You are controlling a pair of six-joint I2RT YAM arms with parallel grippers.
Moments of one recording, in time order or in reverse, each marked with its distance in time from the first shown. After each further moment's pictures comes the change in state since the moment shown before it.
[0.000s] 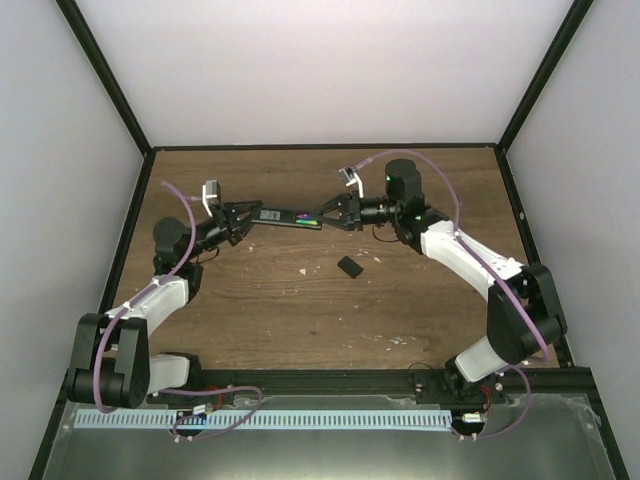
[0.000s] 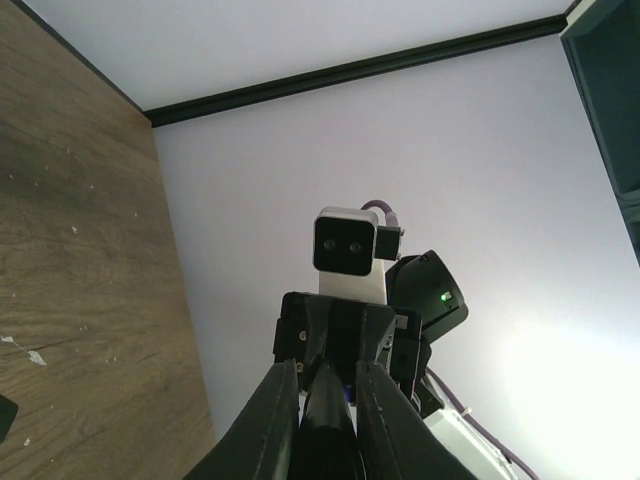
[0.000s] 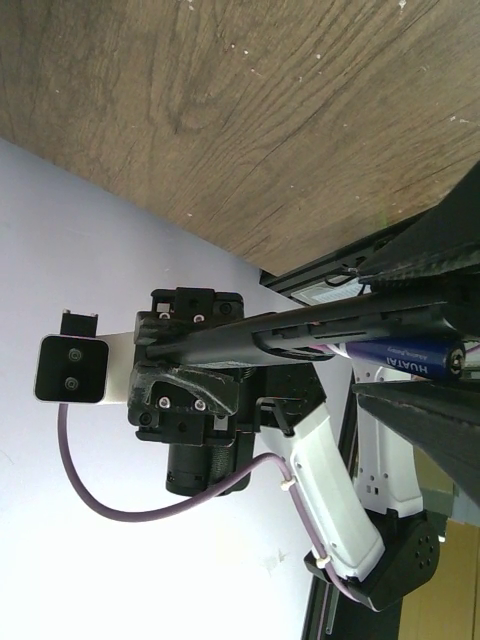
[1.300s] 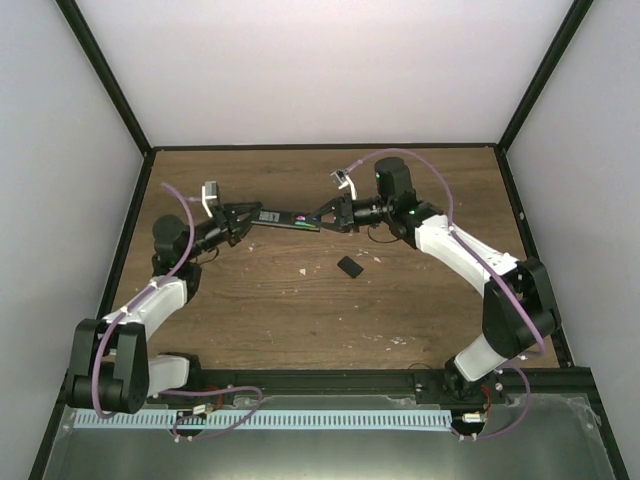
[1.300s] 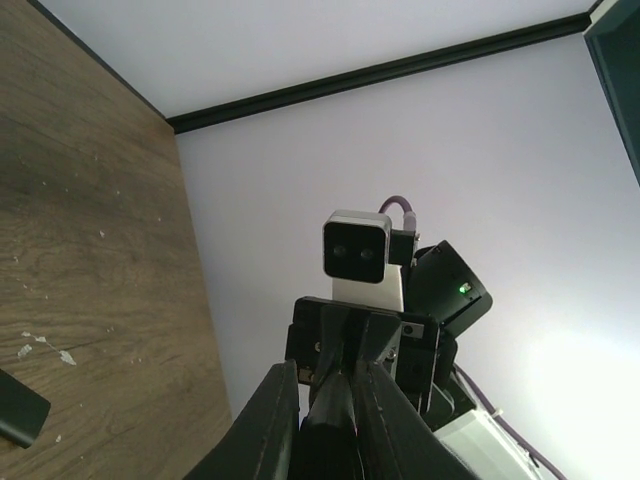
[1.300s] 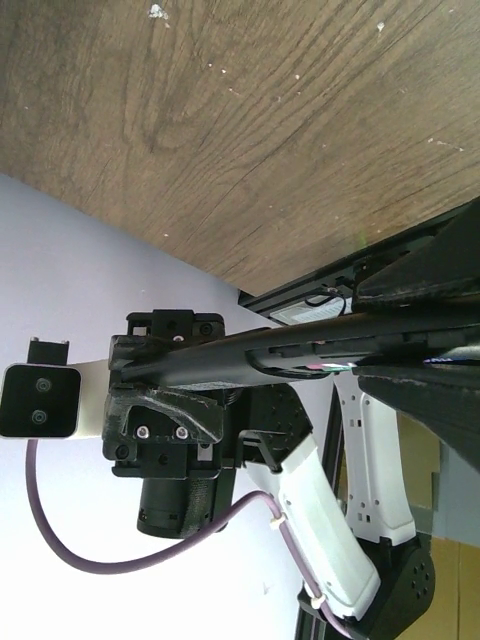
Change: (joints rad) left arm 0.006 -0.022 0.001 -0.091 -0.004 0.071; right arm 0.028 0.042 0.066 -0.160 0.012 -0.119
